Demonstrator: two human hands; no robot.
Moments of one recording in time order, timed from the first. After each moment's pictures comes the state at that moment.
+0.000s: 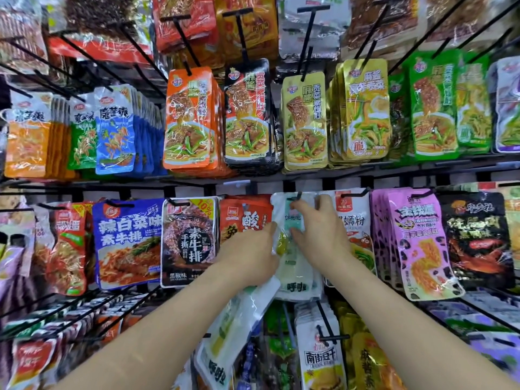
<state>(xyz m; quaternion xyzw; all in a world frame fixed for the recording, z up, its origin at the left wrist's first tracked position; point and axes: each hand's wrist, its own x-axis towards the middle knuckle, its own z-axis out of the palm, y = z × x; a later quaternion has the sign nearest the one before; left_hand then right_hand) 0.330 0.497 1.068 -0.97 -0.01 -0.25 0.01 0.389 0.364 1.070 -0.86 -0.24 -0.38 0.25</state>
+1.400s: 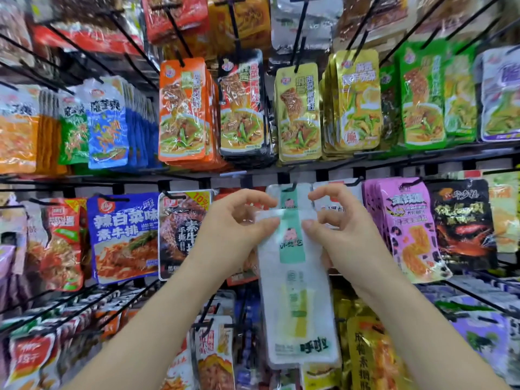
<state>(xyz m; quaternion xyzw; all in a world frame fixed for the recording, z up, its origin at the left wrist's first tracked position) 0.269 0.493 1.079 -0.76 0.16 -0.36 -0.51 0.312 0.325 1.061 -0.61 -0.34 -0.15 0.70</state>
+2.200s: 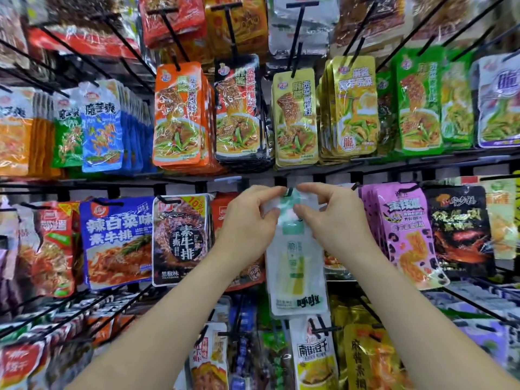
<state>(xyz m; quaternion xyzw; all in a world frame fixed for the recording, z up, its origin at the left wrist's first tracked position) 0.312 0.480 1.092 -0.81 0.17 -0.47 -0.30 0.348 0.332 1.091 -0.75 -0.29 -0.35 0.49</state>
